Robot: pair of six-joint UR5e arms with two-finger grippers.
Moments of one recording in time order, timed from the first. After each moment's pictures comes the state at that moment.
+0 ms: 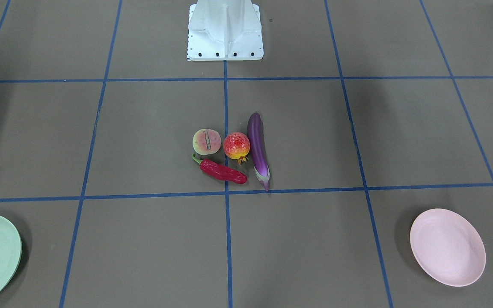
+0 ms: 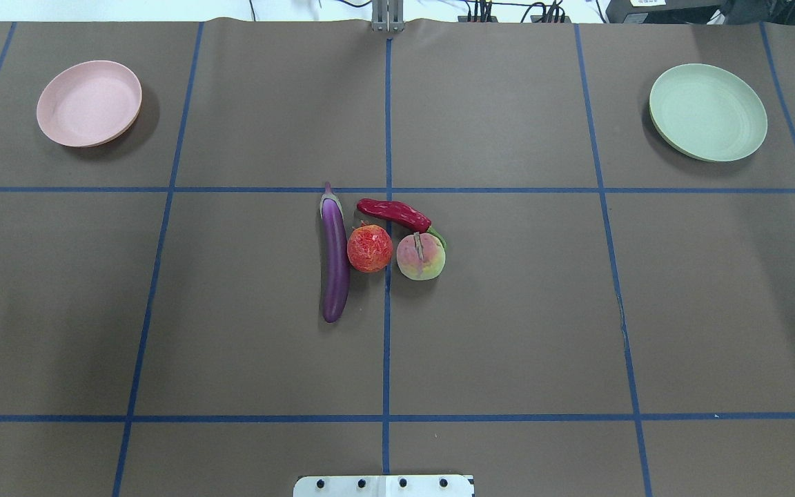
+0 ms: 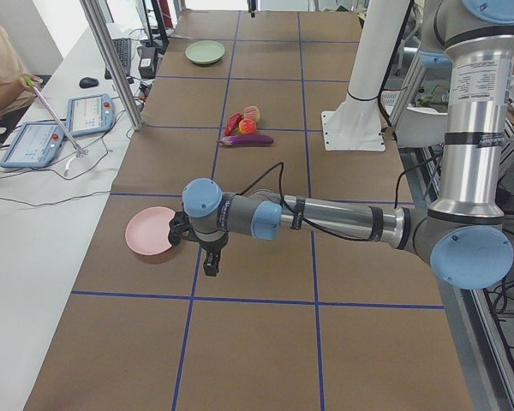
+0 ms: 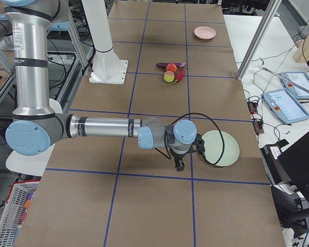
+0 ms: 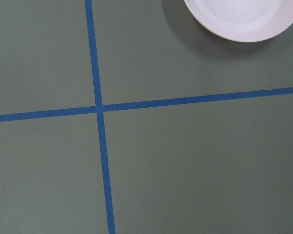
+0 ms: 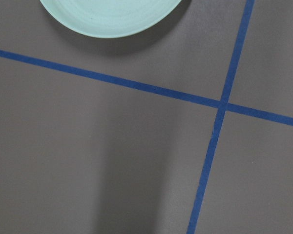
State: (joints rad) left arm -1.47 -1.58 -1.67 -1.63 -2.43 -0.10; right arm 1.50 -1.57 1.60 -1.50 2.48 -0.09
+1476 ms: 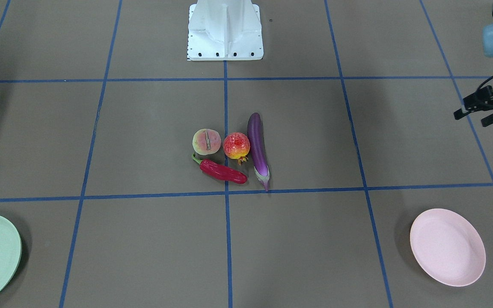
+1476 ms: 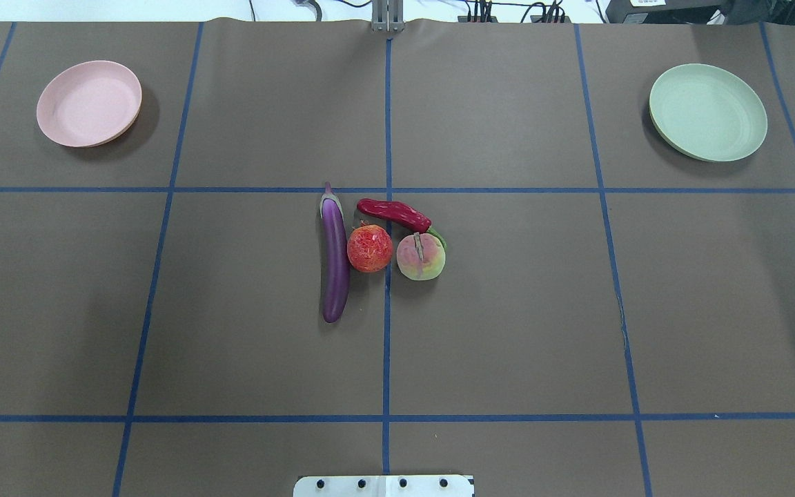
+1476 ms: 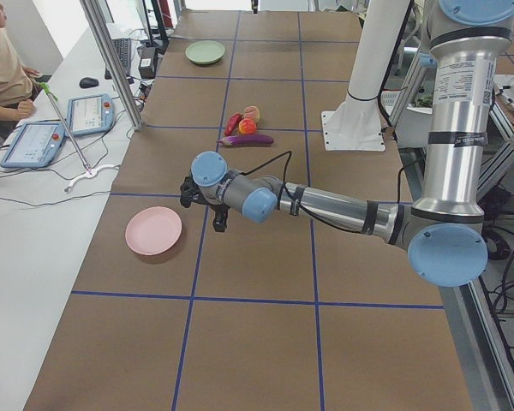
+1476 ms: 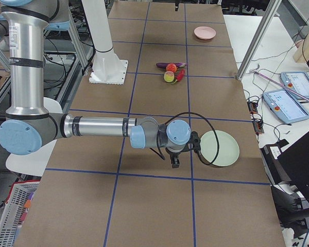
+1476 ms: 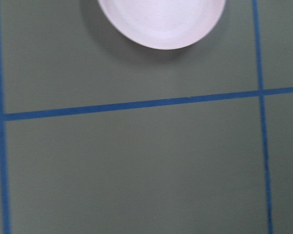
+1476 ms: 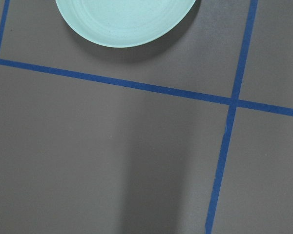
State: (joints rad) left arm -1.23 -1.61 -1.75 -1.93 -2.56 -0.58; right arm 1.53 -1.64 1.64 -1.48 2.56 -0.09
